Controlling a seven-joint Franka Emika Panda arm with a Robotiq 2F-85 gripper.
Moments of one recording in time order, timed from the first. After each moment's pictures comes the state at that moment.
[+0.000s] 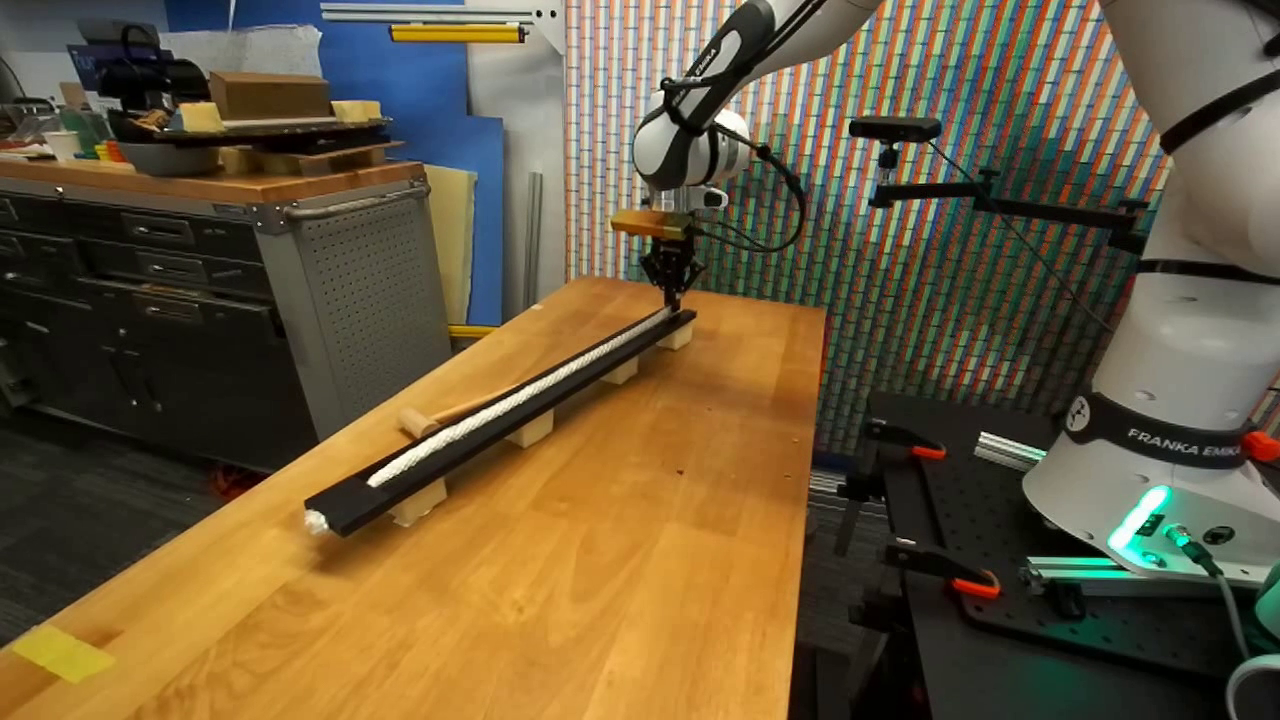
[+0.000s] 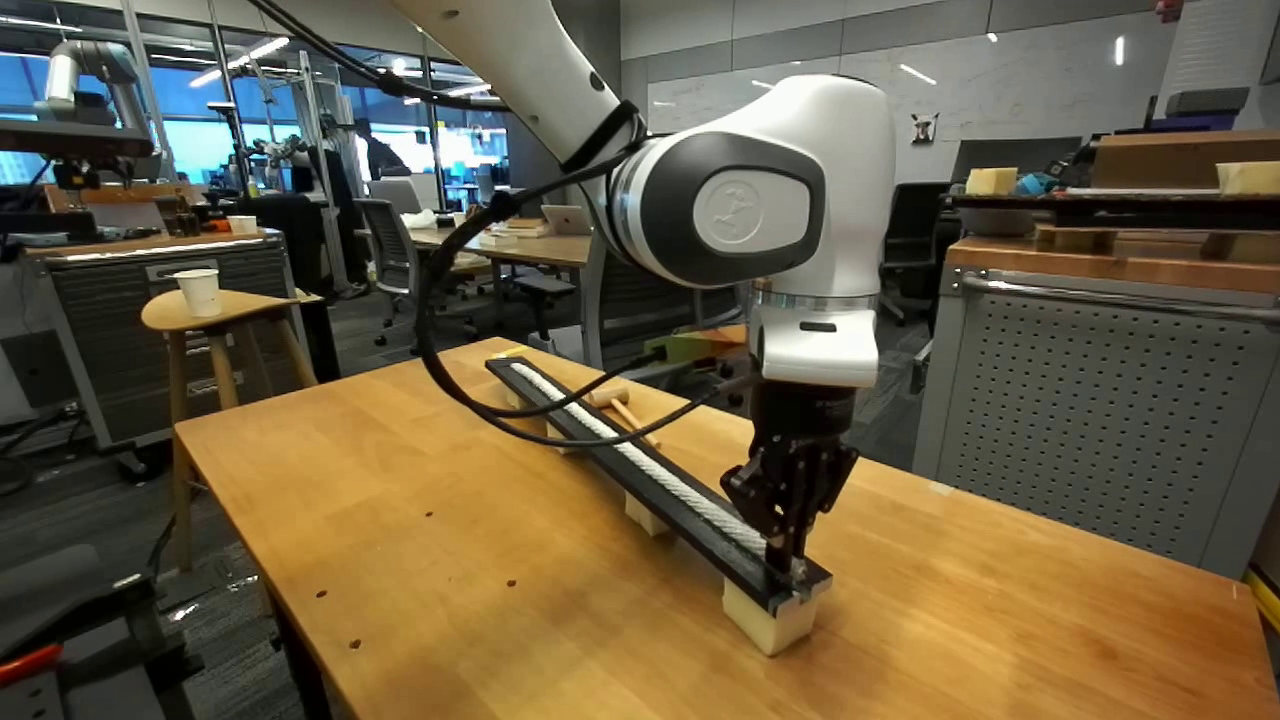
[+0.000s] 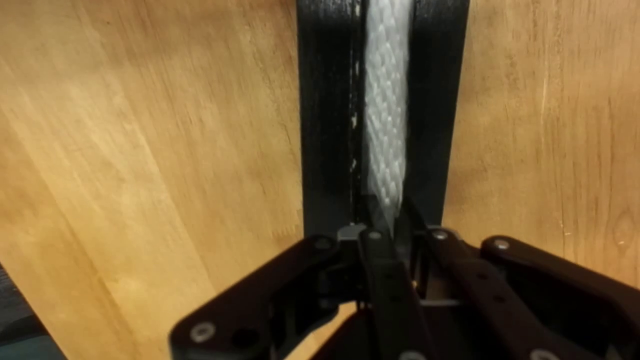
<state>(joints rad) -0.21 0.63 -0.31 -1.79 0.18 2.34 1.26</state>
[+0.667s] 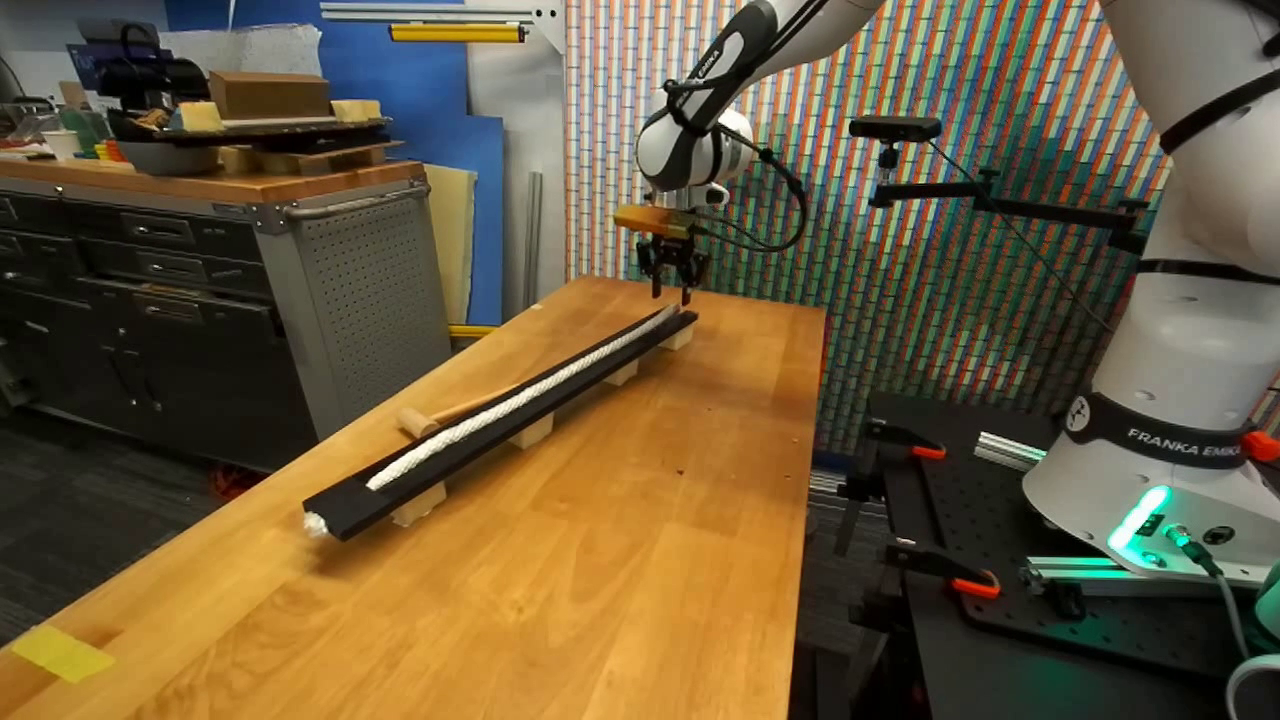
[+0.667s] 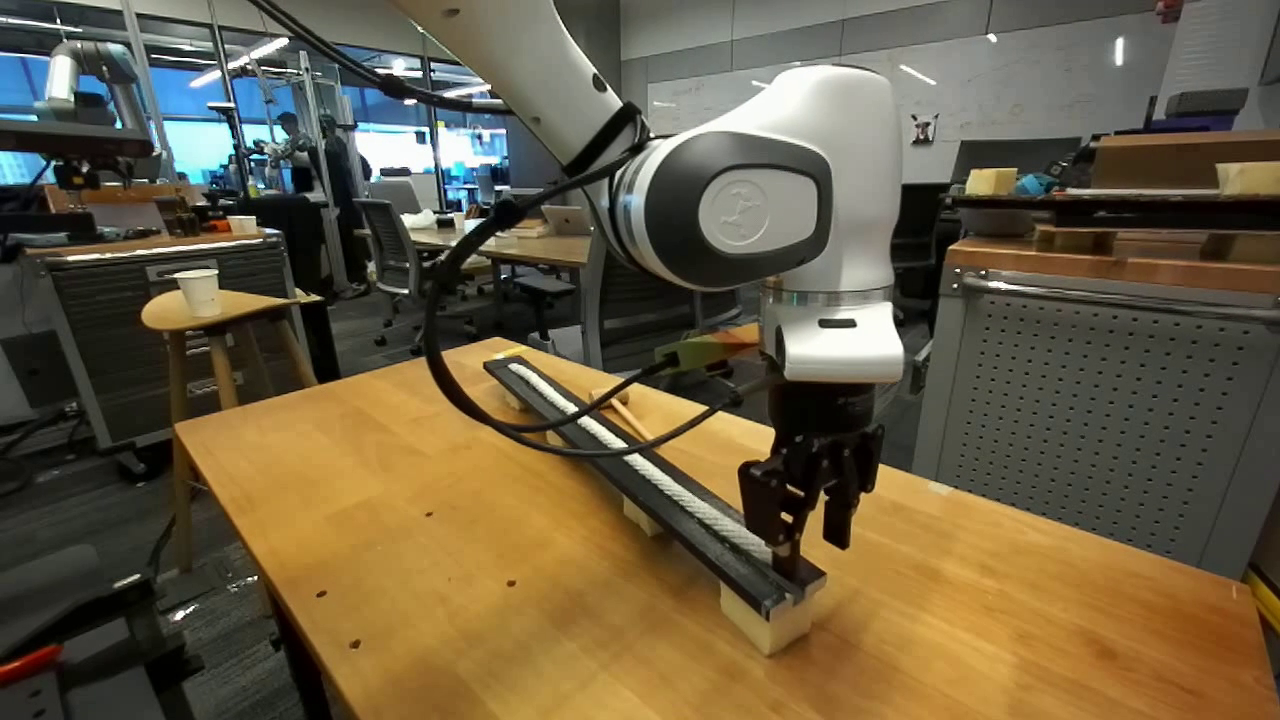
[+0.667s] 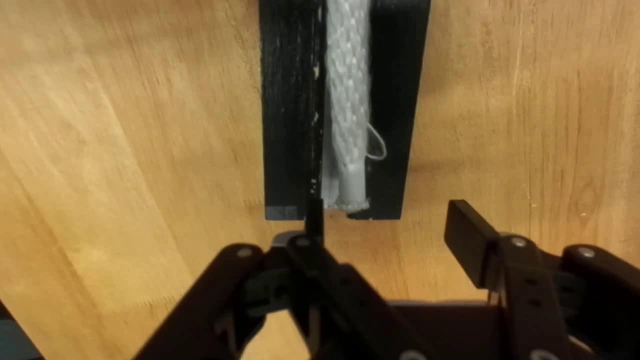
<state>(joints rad) -0.21 0.63 -0.31 -1.79 0.16 2.41 1.22</state>
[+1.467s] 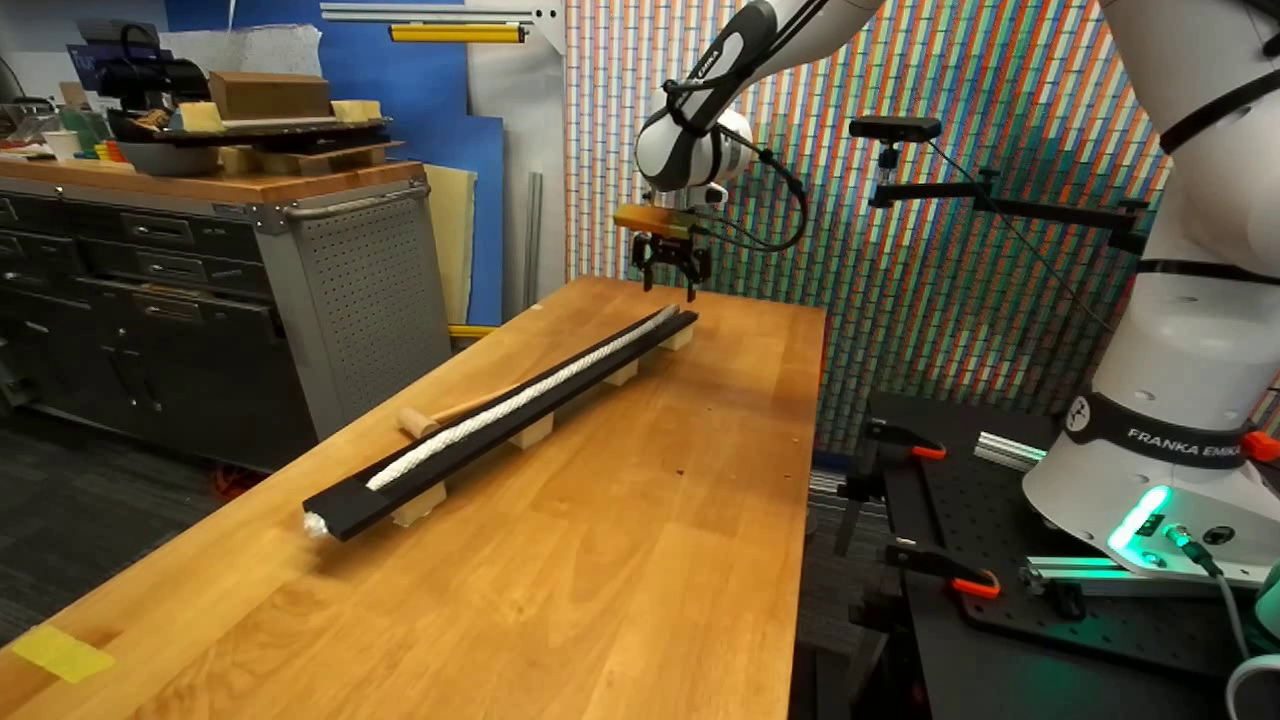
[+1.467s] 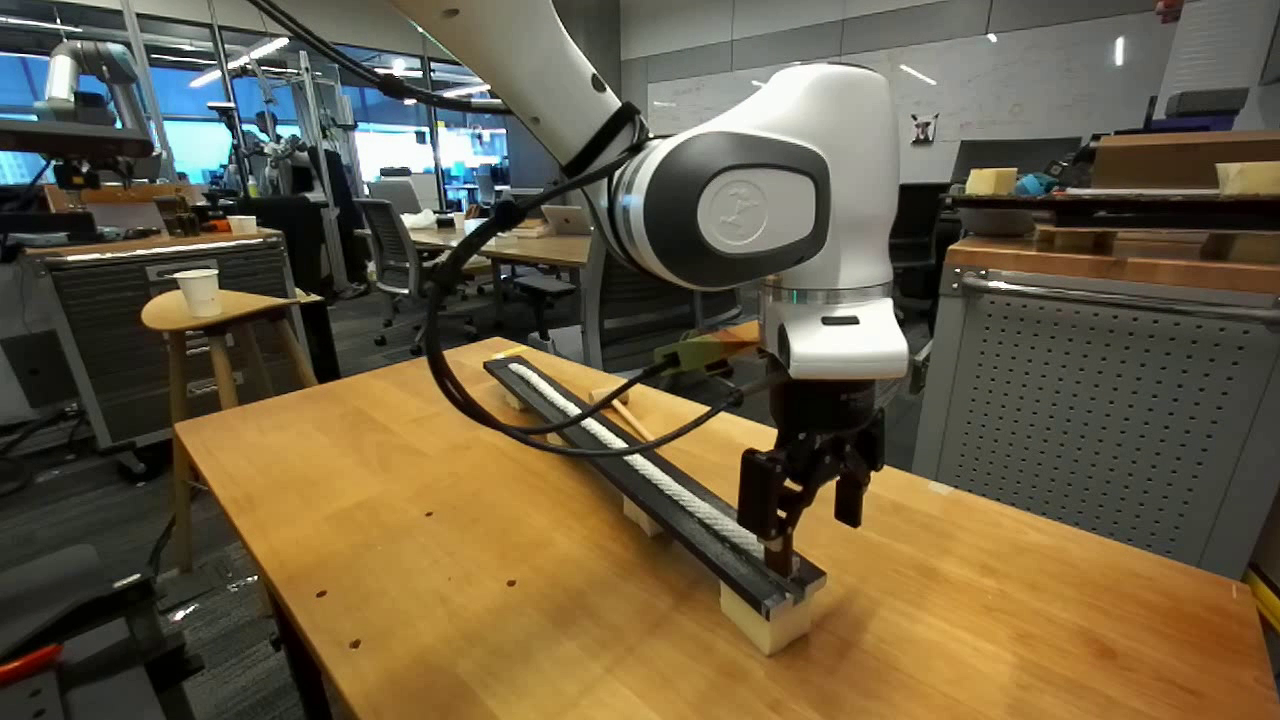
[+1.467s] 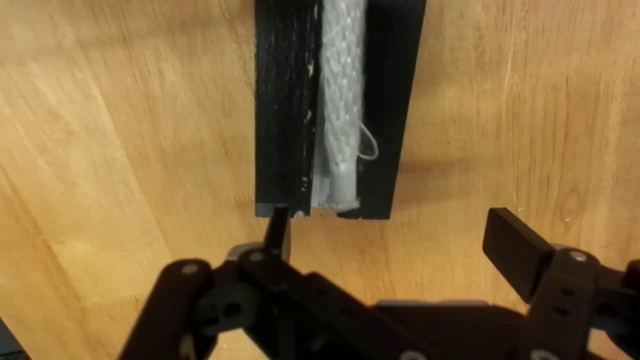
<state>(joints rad) -0.21 0.63 -0.31 -1.79 0.16 2.42 1.19</state>
